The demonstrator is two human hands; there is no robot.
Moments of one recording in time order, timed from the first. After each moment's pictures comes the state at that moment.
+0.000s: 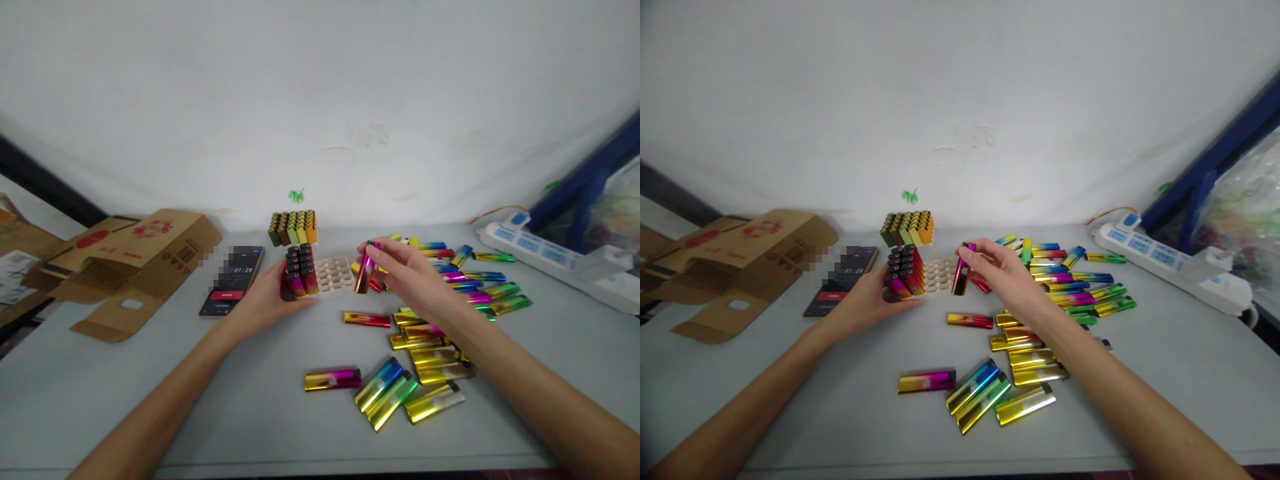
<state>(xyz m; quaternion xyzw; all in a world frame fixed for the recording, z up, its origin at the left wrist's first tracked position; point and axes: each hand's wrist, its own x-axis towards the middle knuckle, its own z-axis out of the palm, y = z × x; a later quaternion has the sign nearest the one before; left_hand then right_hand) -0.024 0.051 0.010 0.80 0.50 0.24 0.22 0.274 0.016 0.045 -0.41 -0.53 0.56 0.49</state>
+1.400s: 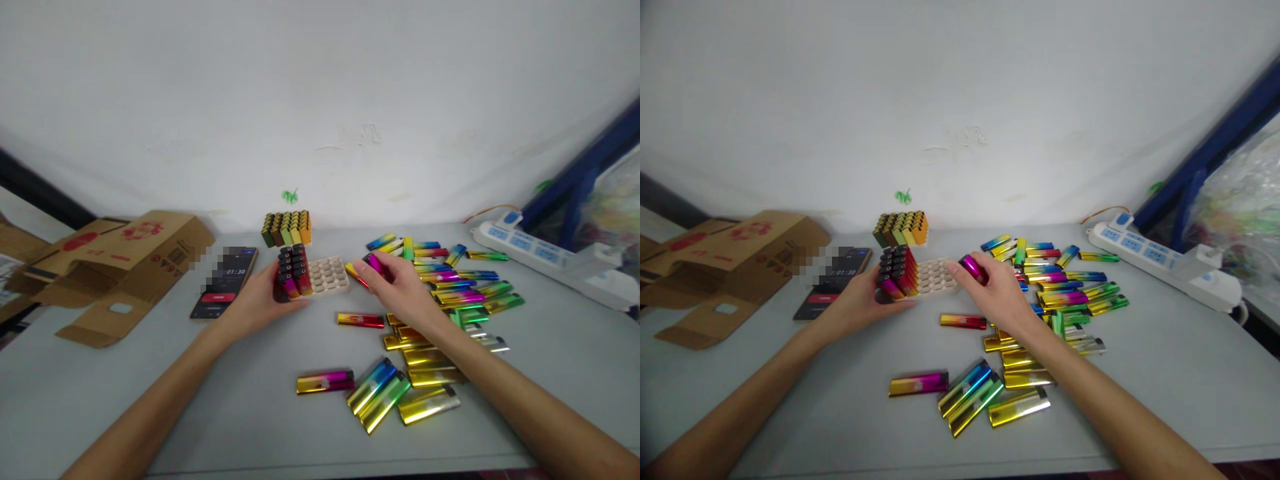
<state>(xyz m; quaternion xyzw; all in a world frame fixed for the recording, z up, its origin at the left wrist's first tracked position) -0.021 0.049 0.014 0.79 0.52 0.23 0.24 0.271 0.002 0.039 -0.51 -0.66 0.34 0.43</state>
